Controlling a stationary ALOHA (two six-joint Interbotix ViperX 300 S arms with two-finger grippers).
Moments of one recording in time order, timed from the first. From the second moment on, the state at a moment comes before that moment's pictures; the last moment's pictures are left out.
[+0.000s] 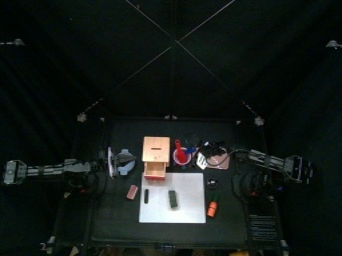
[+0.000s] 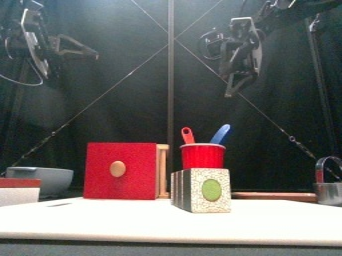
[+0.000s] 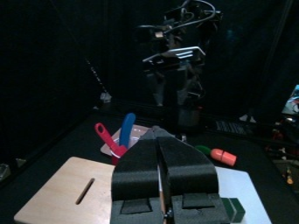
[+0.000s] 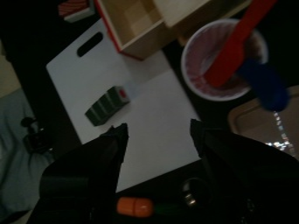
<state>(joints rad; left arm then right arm) 0.20 -0.88 1.24 -0.09 -0.48 0.00 -0.42 -0.33 0.41 0.32 0.92 0.02</state>
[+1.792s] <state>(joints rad) 0.23 -0.88 1.27 -0.18 -0.48 0.00 -0.60 0.42 -0.35 0.29 1.46 -0.41</state>
